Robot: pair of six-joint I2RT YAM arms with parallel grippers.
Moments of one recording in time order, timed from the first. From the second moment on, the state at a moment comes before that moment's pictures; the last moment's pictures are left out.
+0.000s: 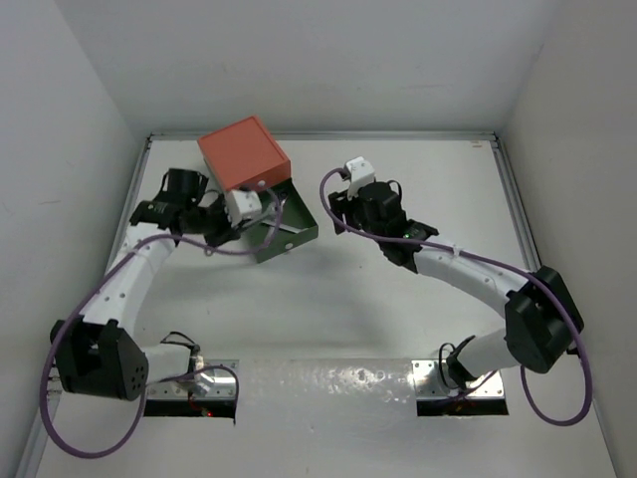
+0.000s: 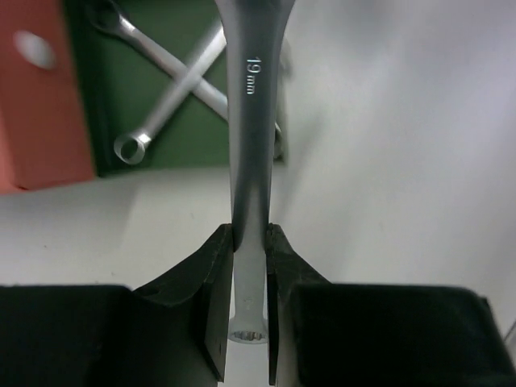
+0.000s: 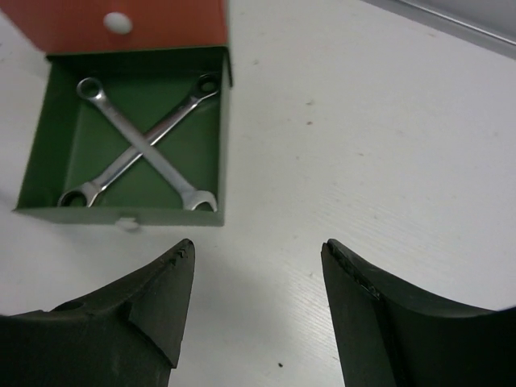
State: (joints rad) left arm -0.10 1.20 1.04 -0.88 0.53 1.00; right arm 0.69 1.44 0.92 0.11 0.19 0.06
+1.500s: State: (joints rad) left arm -0.21 1.75 1.20 -0.29 0.40 0.04; right arm 0.68 1.33 0.81 0.05 0.29 0.12
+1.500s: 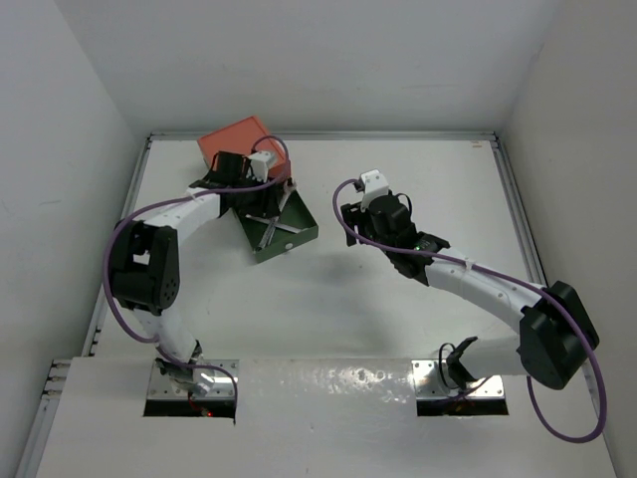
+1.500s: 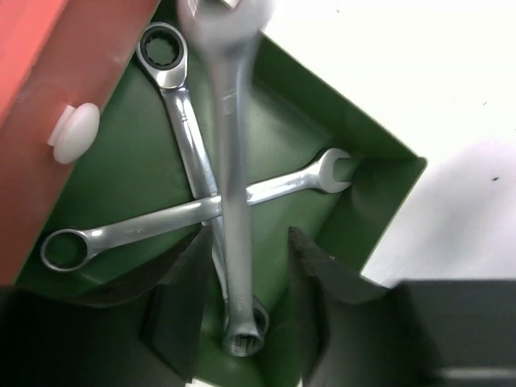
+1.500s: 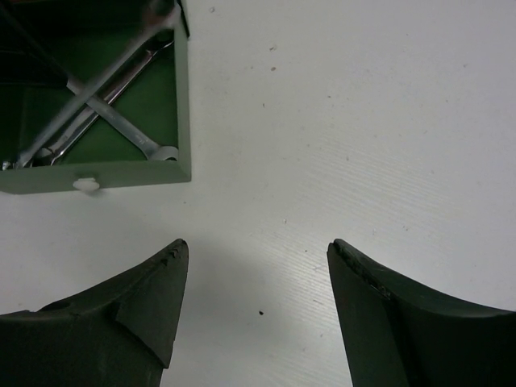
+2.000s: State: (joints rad) left arm -0.21 1.75 1.48 -0.32 0.48 0.01; right arm 0.68 1.44 0.86 0.02 0.19 0.10
